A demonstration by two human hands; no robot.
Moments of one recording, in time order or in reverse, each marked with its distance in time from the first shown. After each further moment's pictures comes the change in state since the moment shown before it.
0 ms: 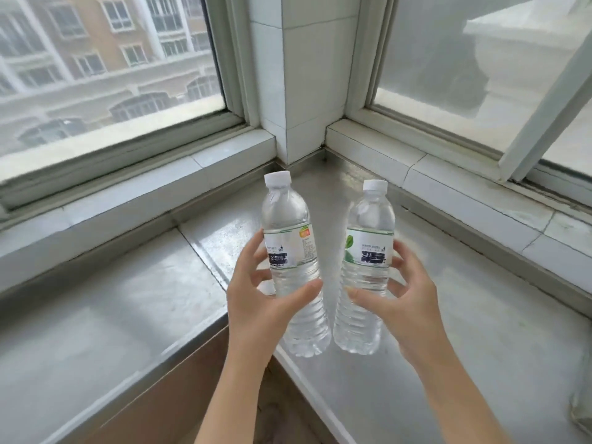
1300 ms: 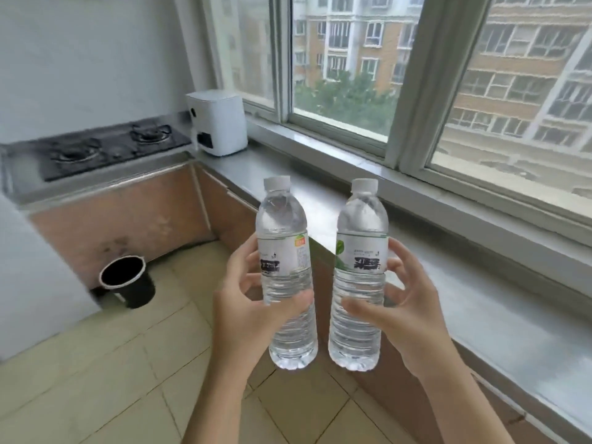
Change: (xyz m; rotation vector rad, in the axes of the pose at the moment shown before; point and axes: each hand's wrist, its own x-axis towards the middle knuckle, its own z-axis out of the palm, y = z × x) left_hand -0.557 0.042 -0.561 0.227 1.511 -0.064; right_hand -0.593 -0.139 0.447 0.217 -1.651 -0.293
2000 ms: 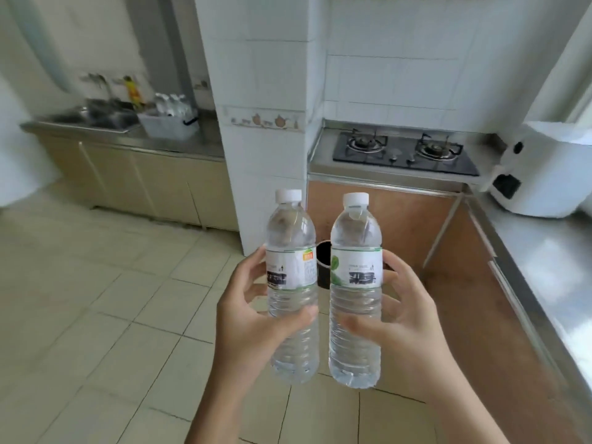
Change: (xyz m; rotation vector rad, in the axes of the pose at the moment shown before) left_hand 0.112 -0.063 -0.261 0.195 0.926 -0.126; right_hand 0.180 0.020 0.390 0.119 -1.001 -0.041
